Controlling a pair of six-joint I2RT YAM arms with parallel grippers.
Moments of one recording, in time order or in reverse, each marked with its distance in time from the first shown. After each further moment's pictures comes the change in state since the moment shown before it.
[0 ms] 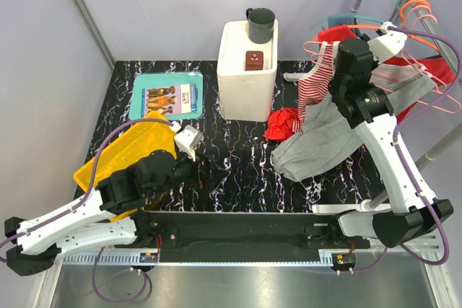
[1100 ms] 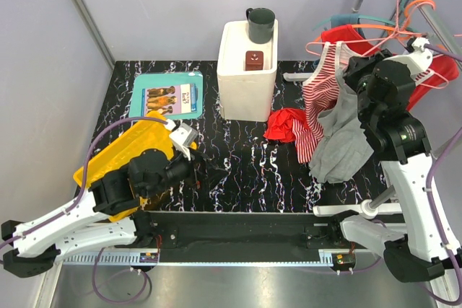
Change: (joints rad) left arm 0.007 -0.034 0.033 -0.005 0.062 -0.031; right arm -0.005 -0.244 -0.023 -0.114 -0.325 0.126
